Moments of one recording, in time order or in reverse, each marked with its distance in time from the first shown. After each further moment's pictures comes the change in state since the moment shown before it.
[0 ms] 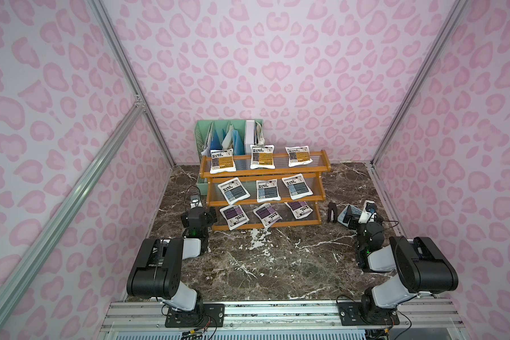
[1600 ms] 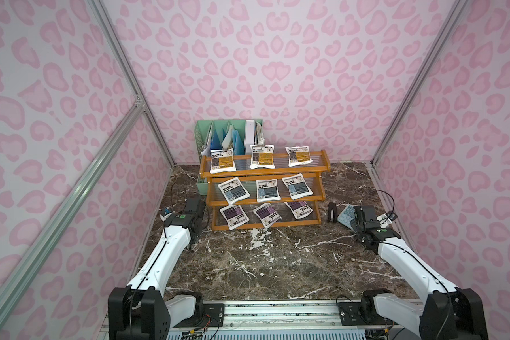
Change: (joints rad) left arm -0.040 -0.385 0.386 -1.590 -0.349 -0.749; right arm 0.159 -0.417 0.436 -1.695 0.354 0.970
